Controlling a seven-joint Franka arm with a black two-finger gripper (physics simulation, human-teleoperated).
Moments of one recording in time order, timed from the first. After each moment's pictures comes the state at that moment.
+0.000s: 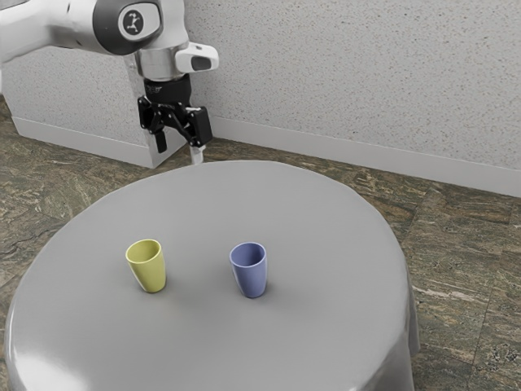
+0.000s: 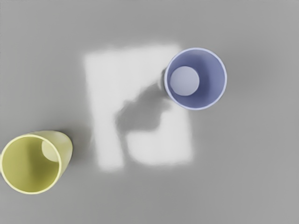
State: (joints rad) arm -0.17 0.06 0.05 -1.55 -0.01 1.53 0.00
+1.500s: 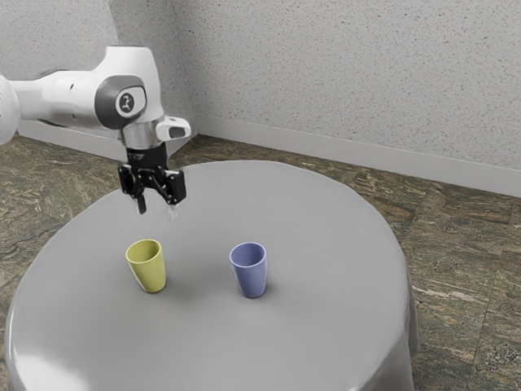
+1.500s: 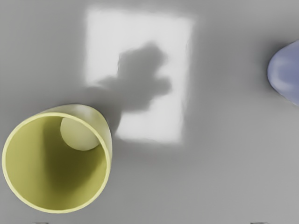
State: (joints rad) arm 0.01 0.12 0.06 -1.86 -0.06 1.79 0.00
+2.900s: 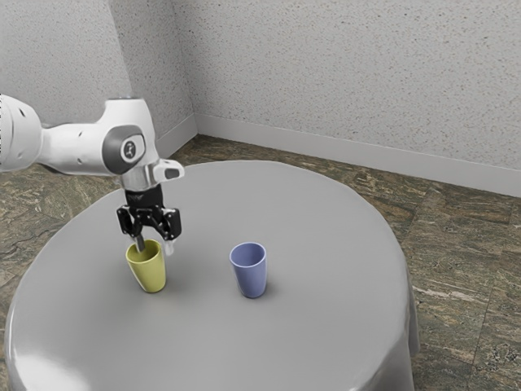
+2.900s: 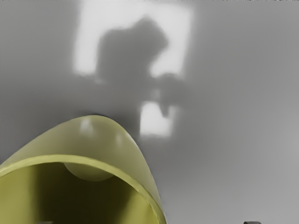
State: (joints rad) arm 0.07 0.25 0.07 -1.96 -0.11 1.97 0.03
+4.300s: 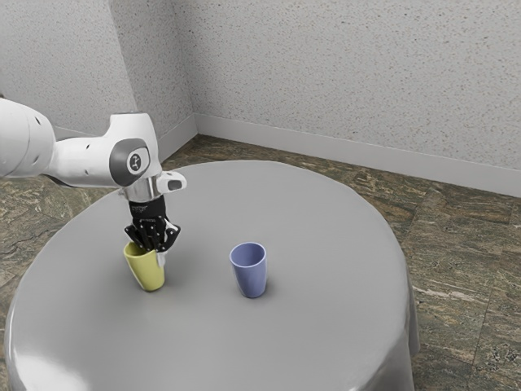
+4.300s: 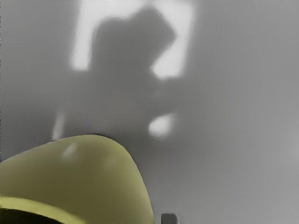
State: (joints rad) arm 0.08 0.31 0.08 -1.96 -0.13 2.02 0.03
